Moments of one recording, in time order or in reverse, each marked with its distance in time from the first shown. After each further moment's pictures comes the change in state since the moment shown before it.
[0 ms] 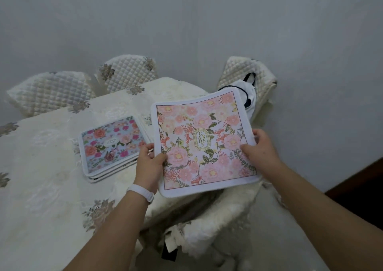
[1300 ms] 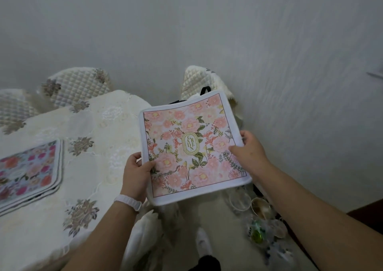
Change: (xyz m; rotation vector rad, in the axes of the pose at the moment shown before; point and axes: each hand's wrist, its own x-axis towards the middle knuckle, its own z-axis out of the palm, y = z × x) left_hand 0.066 -0.031 0.421 0.052 0.177 -0.022; right_hand 0.311 0.127 -0.288 0.069 -0.179 0.003
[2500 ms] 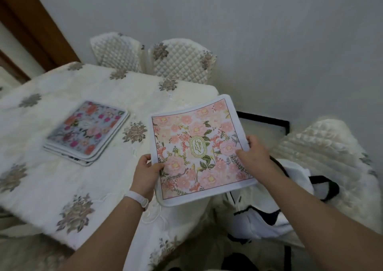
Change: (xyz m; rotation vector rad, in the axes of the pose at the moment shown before) left_hand 0.280 0.021 0.007 -0.212 0.749 -0.223; right_hand 0.429 -0.091 0.274 -0.348 -0.752 -0.305
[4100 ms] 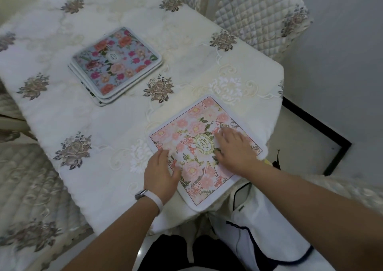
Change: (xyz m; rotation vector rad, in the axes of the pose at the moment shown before) left_hand 0.031 -0.112 0.046 0.857 0.316 0.113; right_hand 0.148 0.045 0.135 -0.969 -0.580 -0.826
